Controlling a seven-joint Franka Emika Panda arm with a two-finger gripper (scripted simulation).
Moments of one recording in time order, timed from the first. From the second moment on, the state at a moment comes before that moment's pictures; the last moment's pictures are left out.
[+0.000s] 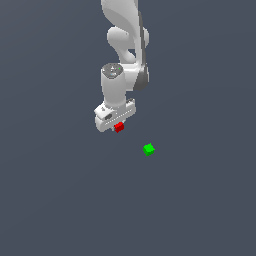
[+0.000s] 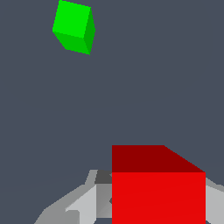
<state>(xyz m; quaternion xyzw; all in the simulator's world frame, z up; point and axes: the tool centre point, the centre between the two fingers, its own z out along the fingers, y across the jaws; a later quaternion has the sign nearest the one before) -0.105 -0.050 0.112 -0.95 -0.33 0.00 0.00</state>
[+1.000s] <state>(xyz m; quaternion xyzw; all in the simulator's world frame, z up) -0.033 0.088 0.067 -0.94 -0.33 0.00 0.00</state>
